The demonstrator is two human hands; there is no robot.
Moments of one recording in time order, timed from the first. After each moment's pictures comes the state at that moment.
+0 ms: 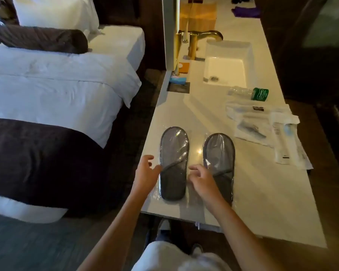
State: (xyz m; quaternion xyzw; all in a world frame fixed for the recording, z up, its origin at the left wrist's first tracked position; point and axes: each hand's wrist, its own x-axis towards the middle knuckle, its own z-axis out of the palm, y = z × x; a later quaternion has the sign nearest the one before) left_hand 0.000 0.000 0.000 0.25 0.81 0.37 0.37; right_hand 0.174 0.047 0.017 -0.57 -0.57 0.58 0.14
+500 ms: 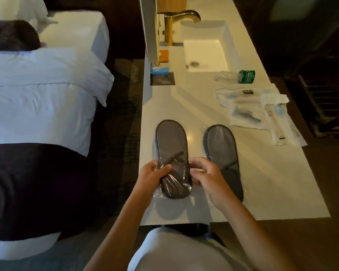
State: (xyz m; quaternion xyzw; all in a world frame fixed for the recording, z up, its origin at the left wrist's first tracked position) left_hand -0.040 0.019 -0.006 0.21 0.67 0.39 0.60; right_hand 0.138 0.052 0.026 -0.60 -0.46 0.62 0.23
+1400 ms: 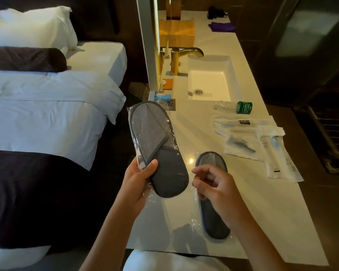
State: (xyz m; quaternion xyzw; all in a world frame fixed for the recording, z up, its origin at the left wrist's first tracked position) left_hand -0.013 0.048 0.081 0.16 0.55 0.60 0.56; right_hand 0.193 0.083 0.098 -0.48 -0.59 0.57 0.31
